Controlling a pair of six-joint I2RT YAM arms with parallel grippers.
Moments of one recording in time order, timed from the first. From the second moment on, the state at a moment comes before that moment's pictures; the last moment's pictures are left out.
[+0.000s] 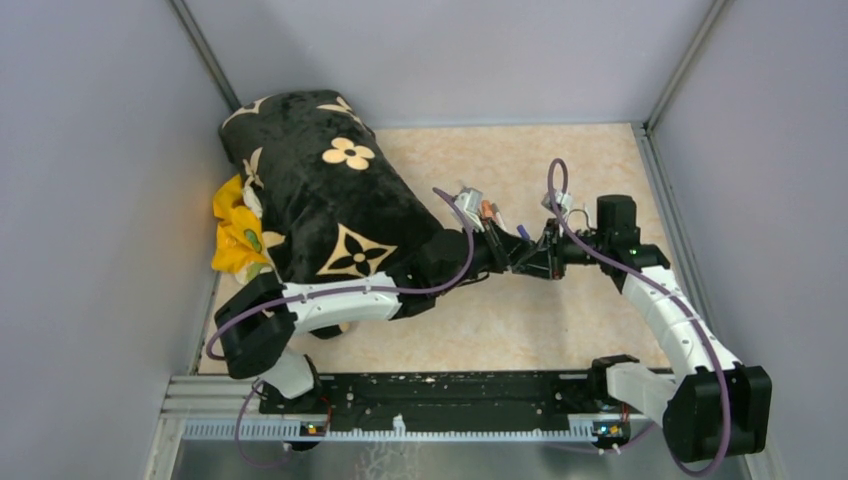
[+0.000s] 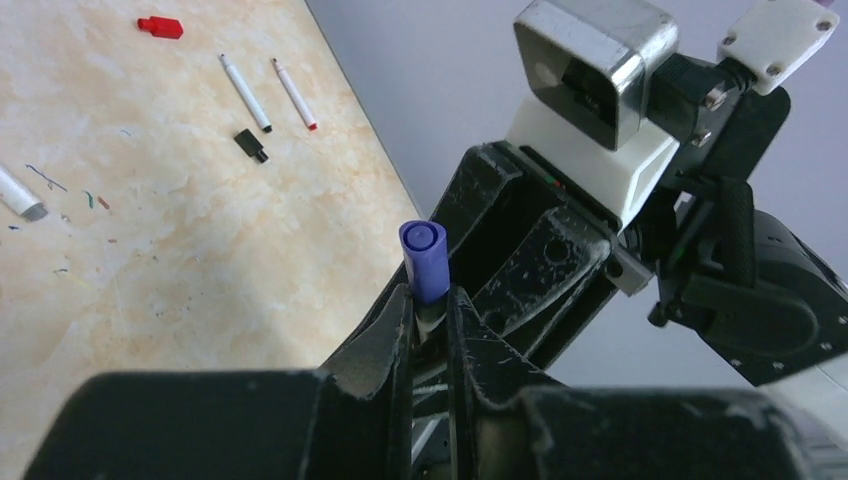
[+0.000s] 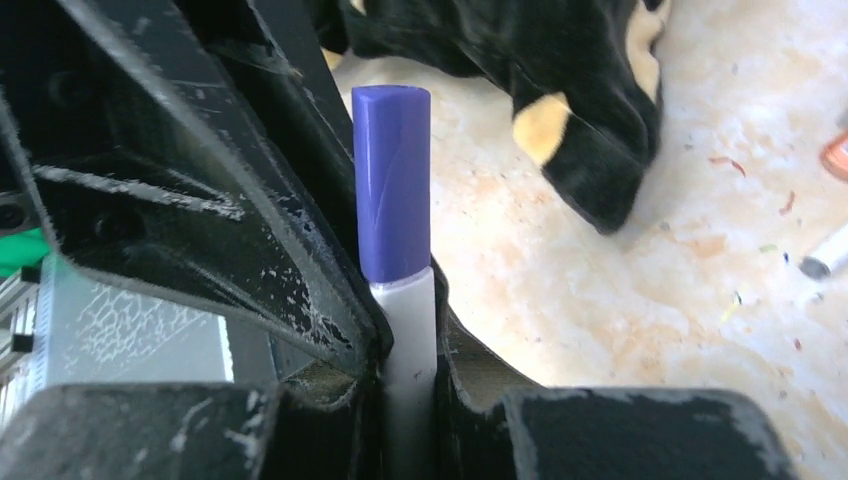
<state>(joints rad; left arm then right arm) -1.13 1.58 0.98 0.53 -0.19 -0.91 0.12 1.05 0.75 -0.43 -1.07 -0.18</state>
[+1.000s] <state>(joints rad) -1.10 1.04 0.50 0.68 0.02 -0.52 0.11 1.07 0.78 -0.07 -1.42 -0.22</state>
